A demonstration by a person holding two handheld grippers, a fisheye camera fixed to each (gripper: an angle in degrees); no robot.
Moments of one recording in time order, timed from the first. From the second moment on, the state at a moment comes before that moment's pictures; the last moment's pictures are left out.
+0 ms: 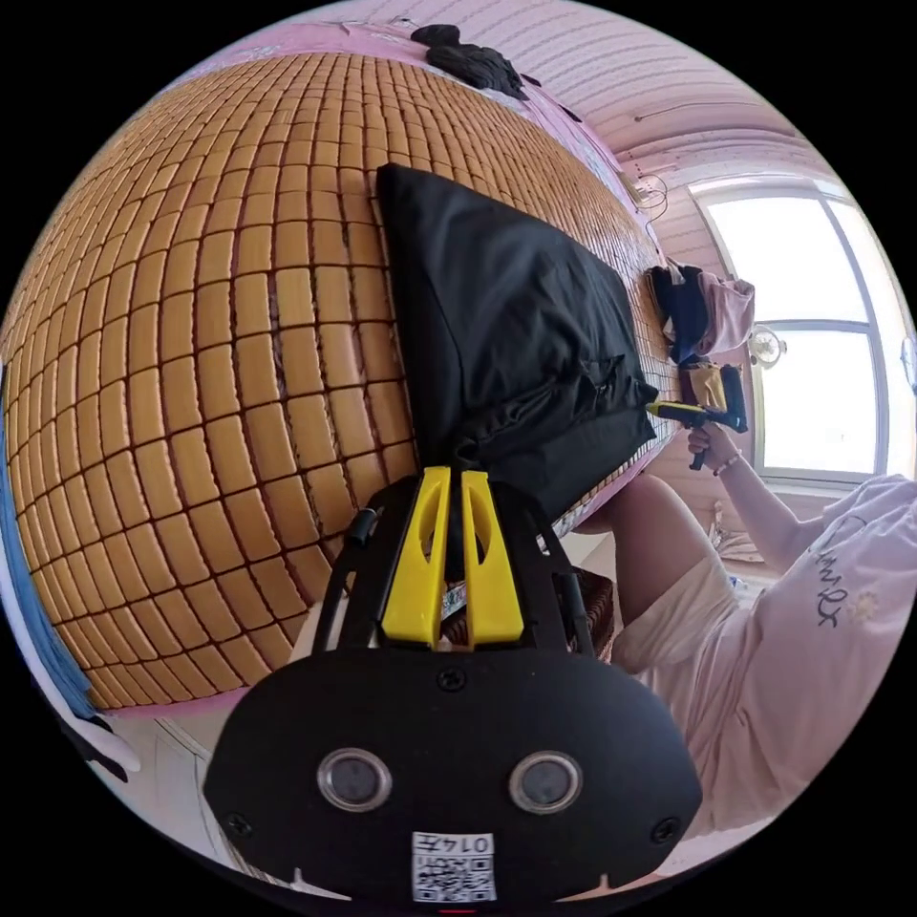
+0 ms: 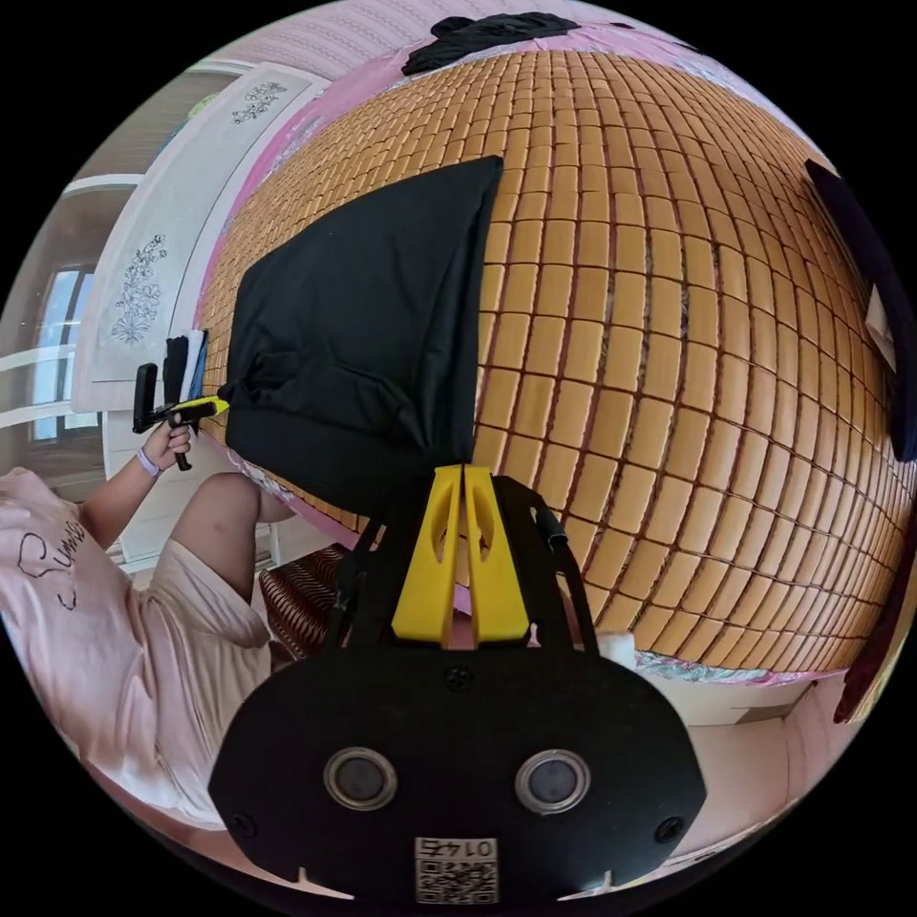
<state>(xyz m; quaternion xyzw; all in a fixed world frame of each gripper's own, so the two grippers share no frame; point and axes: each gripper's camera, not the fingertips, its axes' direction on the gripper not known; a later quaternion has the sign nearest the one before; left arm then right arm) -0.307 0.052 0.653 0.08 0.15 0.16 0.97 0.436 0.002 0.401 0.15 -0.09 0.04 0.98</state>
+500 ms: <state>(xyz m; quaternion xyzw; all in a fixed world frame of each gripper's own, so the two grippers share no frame) -0.287 0.187 0.665 0.29 0.09 0.19 0.93 0.340 0.126 0.413 0.39 -0.04 0.04 0.92</state>
